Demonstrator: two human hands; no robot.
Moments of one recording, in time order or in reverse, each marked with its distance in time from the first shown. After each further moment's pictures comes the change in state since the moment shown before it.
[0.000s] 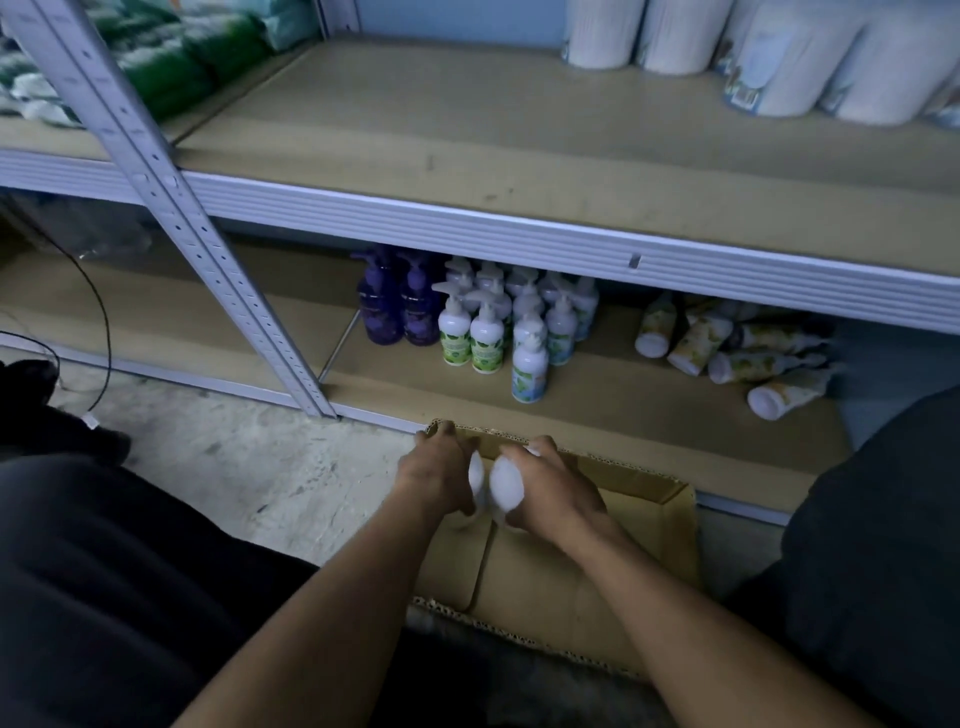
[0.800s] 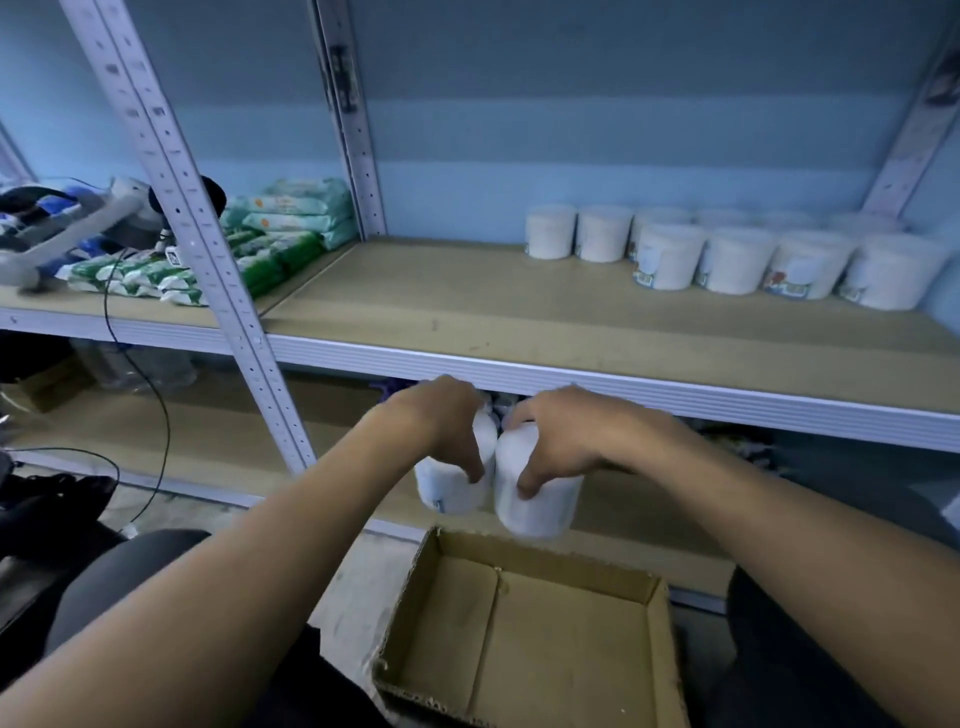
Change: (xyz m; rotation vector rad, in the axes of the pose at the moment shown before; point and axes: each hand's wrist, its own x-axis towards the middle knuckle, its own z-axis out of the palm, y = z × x) left_hand -0.135 0.047 -0.214 0.179 0.243 0.143; right_hand -0.124 -0.091 -0.244 -0.320 0.020 -0.159
